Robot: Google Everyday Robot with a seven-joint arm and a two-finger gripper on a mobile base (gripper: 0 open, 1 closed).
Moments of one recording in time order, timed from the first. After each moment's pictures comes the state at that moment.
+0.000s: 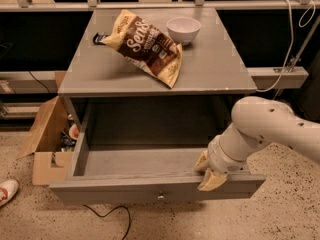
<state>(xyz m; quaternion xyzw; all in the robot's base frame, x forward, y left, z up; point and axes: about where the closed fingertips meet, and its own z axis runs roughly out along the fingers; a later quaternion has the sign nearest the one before) 0.434 -0.128 0.648 -0.73 0.65 0.14 0.13</state>
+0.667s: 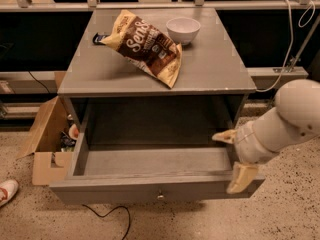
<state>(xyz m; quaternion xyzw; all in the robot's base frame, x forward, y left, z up) 0.442 -0.172 0.711 -0.73 0.65 0.11 0.19</state>
